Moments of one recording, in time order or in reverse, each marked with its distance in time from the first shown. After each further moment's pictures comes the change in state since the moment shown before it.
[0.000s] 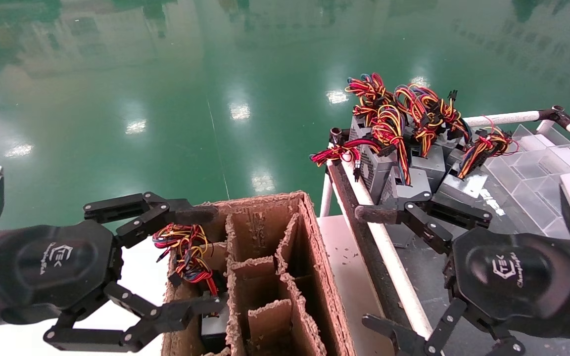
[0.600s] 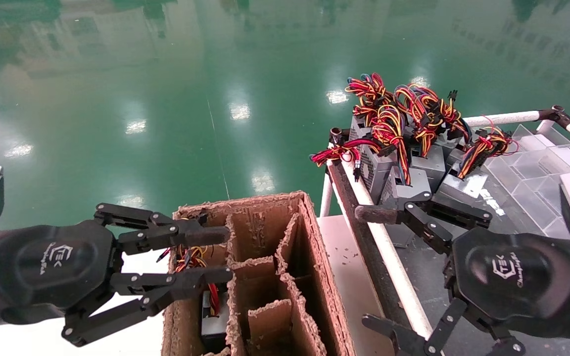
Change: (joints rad) left arm 0.000 0.000 0.000 0.000 0.000 0.000 0.000; right arm 0.000 0.000 0.000 0.000 0.000 0.000 0.000
